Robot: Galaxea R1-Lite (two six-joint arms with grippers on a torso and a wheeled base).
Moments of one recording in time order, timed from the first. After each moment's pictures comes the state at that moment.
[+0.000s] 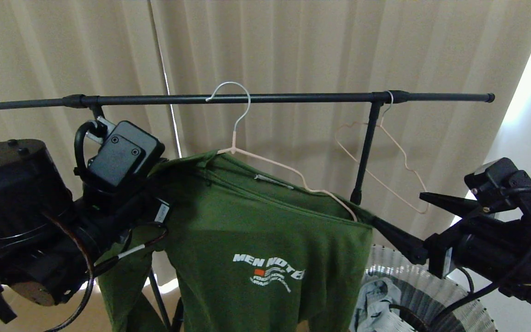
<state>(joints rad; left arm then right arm) -0.55 1.48 -0.57 -0.89 0.38 0.55 0.57 1.34 -0.43 -0.68 -0.16 -0.08</state>
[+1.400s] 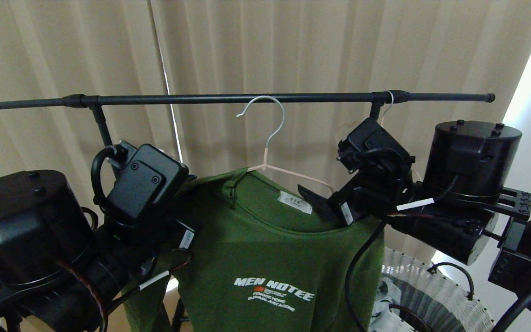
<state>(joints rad) -0.72 1.50 -0.51 -0.96 0.41 0.48 0.69 1.68 -0.85 -0.66 -0.18 -0.35</state>
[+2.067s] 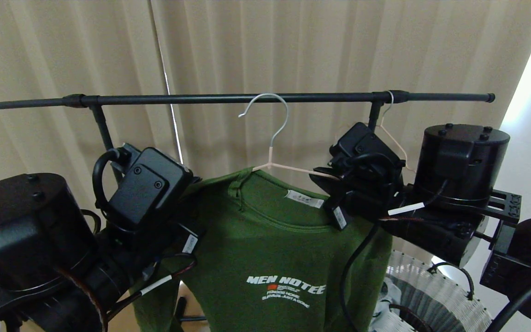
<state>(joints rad) -0.73 1.50 -0.50 -0.96 0.40 0.49 0.70 1.70 -0.86 -0.66 -0.17 -0.36</state>
